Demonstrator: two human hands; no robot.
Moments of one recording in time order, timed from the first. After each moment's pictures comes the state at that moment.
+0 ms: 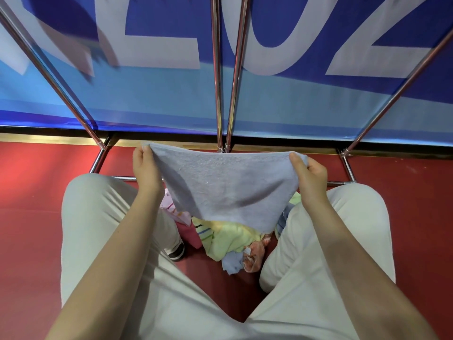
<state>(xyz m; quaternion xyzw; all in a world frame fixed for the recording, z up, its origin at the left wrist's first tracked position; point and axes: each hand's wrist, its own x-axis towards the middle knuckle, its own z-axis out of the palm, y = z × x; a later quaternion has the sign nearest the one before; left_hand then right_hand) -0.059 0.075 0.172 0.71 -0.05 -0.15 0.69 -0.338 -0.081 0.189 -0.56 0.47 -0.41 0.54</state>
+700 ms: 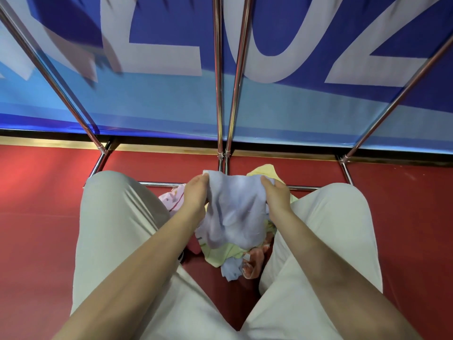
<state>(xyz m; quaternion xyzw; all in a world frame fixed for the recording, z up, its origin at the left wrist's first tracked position) -0.142 0.041 0.155 0.69 -0.01 -0.39 0.61 -0.285 -0.061 0.136 -0.49 0.57 -0.31 0.58</state>
